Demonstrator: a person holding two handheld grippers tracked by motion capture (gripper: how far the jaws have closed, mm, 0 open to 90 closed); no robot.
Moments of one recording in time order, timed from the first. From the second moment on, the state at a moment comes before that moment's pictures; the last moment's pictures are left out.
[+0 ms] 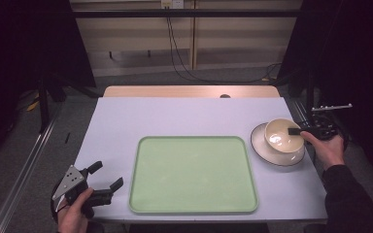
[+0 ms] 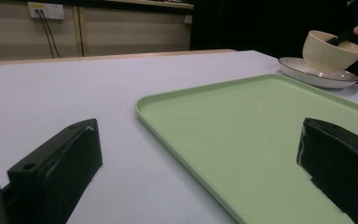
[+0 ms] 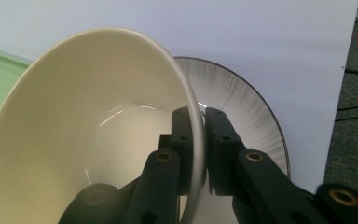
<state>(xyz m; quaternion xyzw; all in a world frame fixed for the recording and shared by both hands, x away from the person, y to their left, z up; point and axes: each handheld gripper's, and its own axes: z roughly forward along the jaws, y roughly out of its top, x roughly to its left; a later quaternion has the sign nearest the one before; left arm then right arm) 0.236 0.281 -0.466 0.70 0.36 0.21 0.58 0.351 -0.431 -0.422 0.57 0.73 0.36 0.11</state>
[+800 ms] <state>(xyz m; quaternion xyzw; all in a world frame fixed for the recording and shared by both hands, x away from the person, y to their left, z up) 0.235 0.280 -0.466 0.70 0.36 0.21 0.59 0.342 -0.428 -0.401 0.54 0.73 0.41 0.11</state>
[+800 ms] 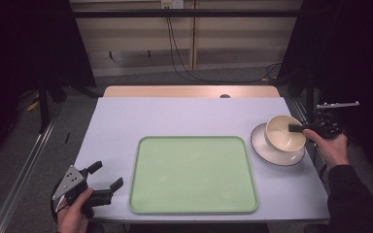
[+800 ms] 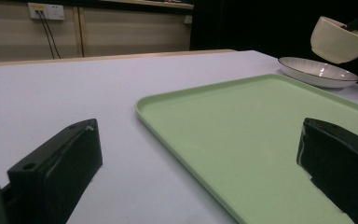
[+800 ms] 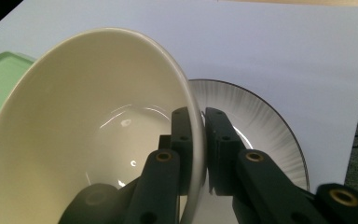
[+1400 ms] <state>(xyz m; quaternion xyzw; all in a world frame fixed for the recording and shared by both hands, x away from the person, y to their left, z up) 0.235 0.281 -0.466 0.70 0.36 0.21 0.59 0.339 -0.413 -0.386 0.51 0.74 0.43 0.11</state>
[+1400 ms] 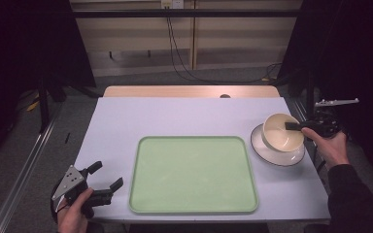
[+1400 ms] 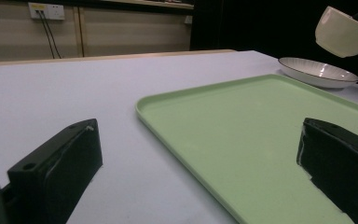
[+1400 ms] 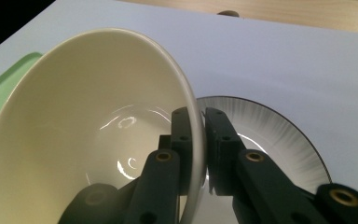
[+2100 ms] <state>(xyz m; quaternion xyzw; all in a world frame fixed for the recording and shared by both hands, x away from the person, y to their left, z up) 0.235 0.281 -0.466 0.70 0.36 0.21 0.59 0.340 -0.392 -0.376 0.49 0.75 0.44 0.10</state>
